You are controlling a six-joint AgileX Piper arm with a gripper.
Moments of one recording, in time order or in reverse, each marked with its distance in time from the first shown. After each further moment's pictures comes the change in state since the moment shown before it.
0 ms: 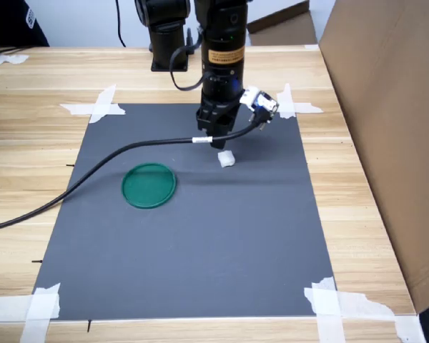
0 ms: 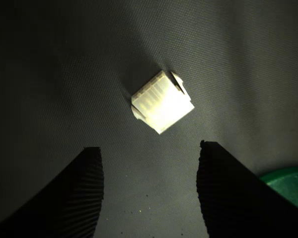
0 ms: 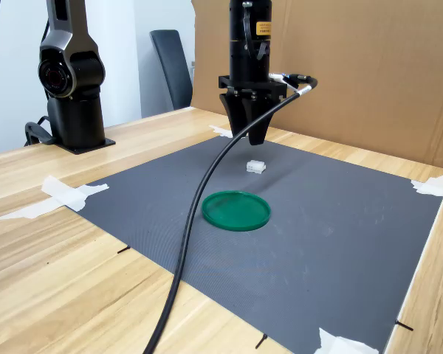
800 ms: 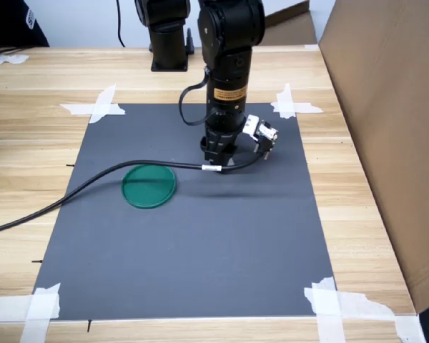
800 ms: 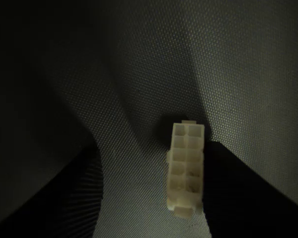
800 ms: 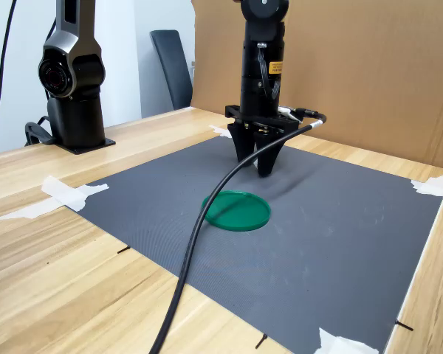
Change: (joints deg) arm 0.0 9.1 -0.8 -1.0 -5.4 -3.8
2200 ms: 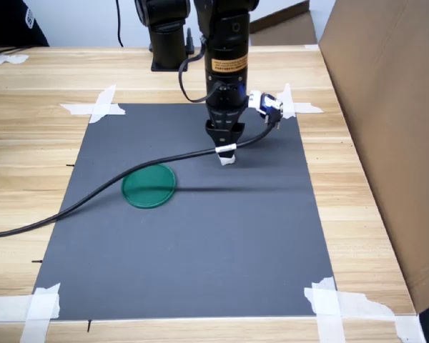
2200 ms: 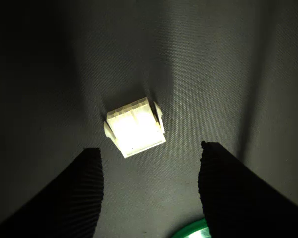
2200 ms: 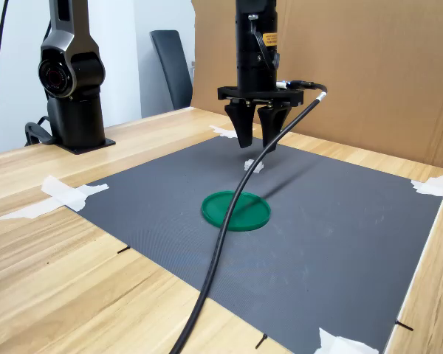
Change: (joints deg) arm 0.1 -7.0 0.8 1.6 0.8 -13.6
